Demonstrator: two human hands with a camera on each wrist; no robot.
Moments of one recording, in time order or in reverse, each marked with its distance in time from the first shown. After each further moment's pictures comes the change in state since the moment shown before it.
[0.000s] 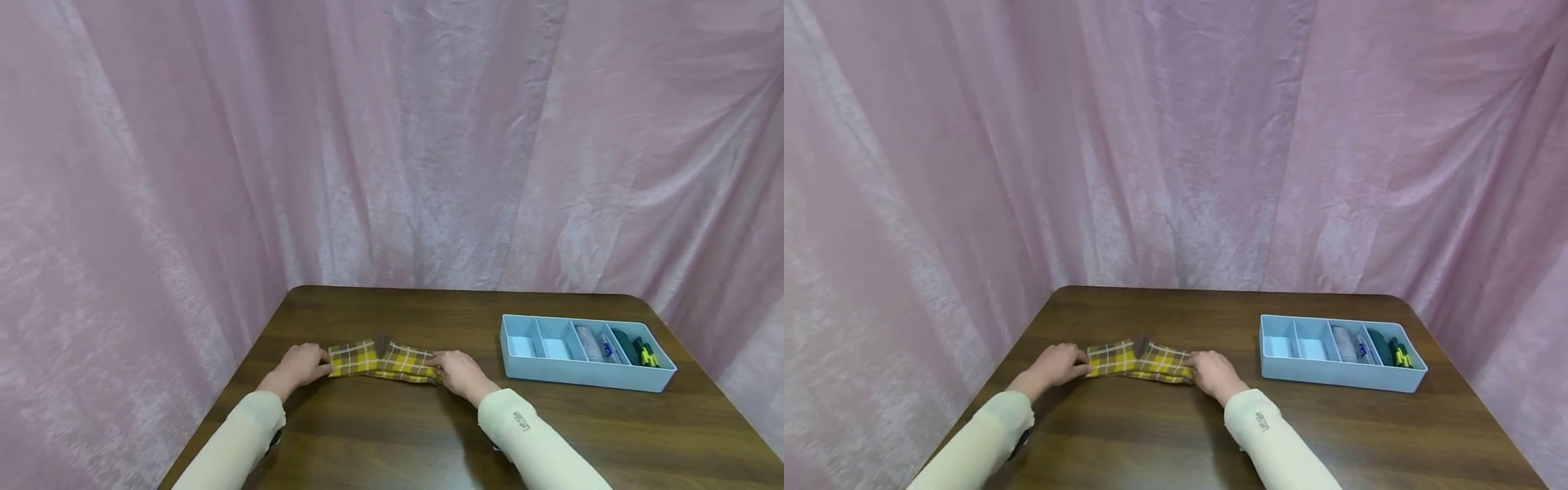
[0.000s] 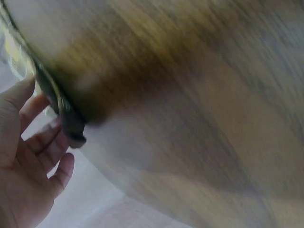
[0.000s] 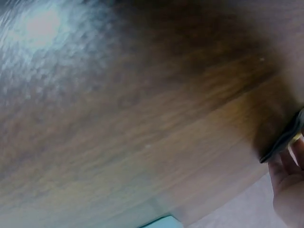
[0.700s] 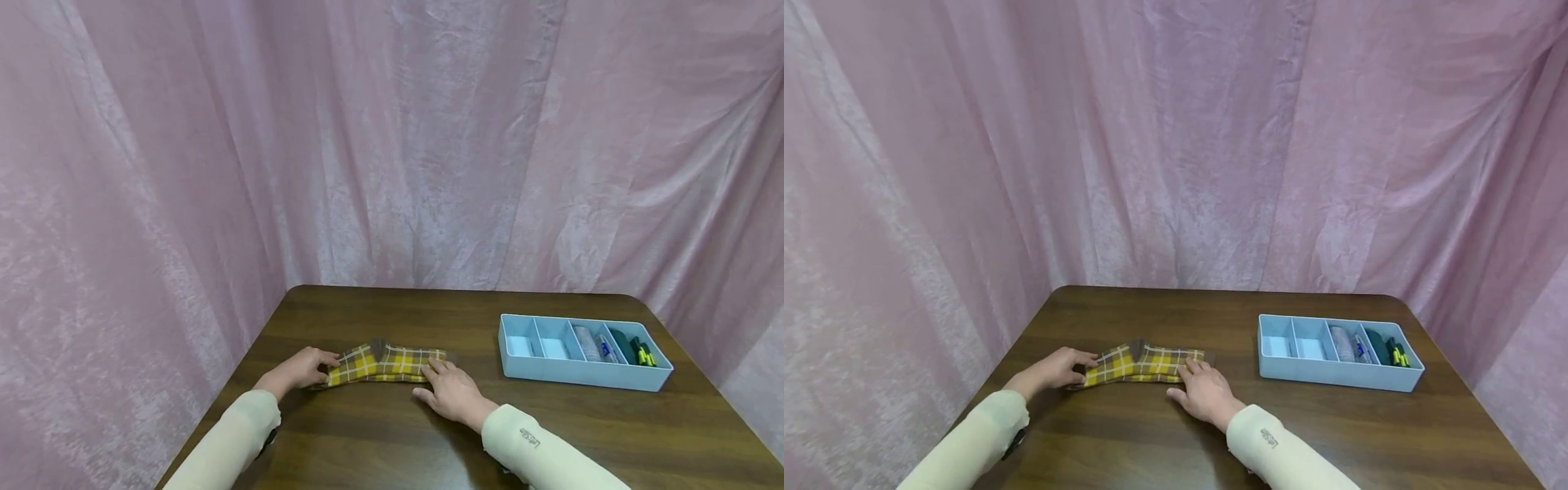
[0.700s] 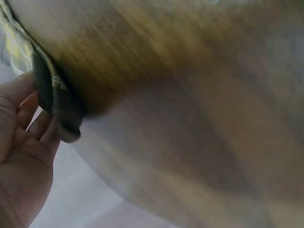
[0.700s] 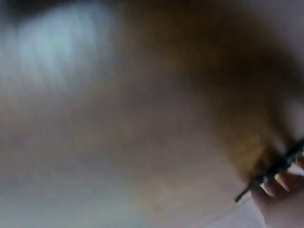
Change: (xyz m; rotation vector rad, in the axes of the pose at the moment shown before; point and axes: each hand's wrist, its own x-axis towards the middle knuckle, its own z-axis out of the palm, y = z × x) left_hand -0.006 0.000 -0.008 -0.276 -0.162 0.167; right_hand -0.024 -0.022 0.013 -0.151 -0.066 0.009
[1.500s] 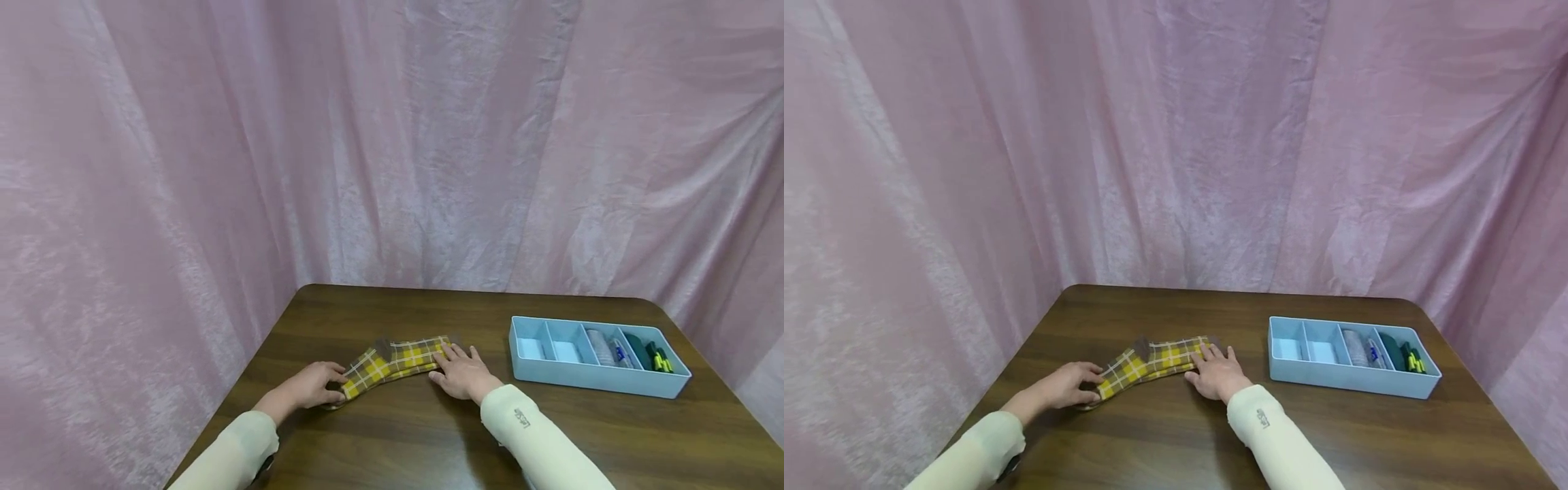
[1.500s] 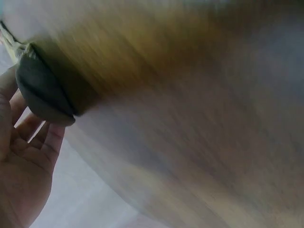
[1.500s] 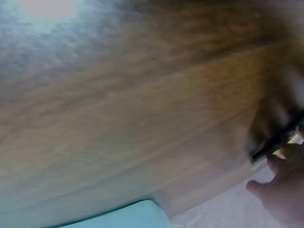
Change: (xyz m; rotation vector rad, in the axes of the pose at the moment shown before) left_hand -0.028 0.015 0.020 0.095 0.043 0.036; right_hand 0.032 0.017 -0.014 -0.040 -0.231 0.141
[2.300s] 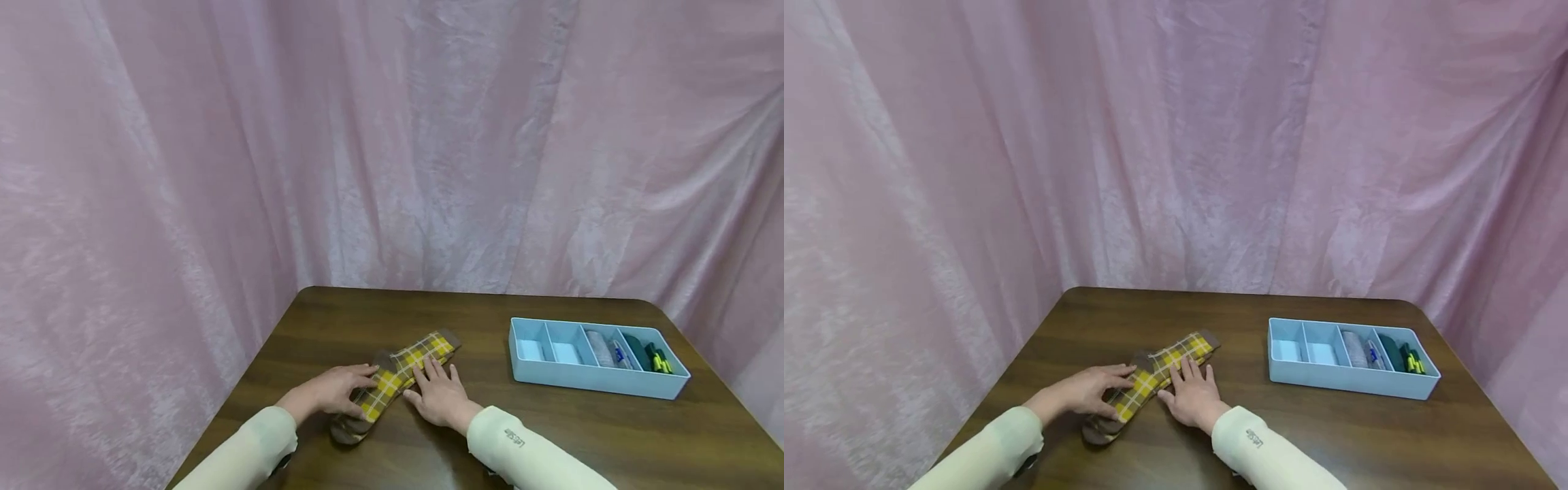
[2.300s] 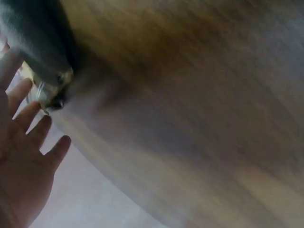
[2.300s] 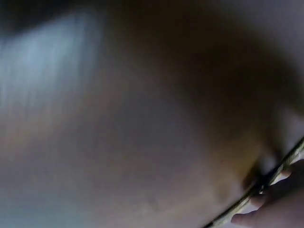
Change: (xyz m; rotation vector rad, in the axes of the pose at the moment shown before) left_hand 0.021 0.041 -0.001 0.042 -0.111 0.140; right_hand -0.014 -0.047 0.024 0.115 0.119 -0.035
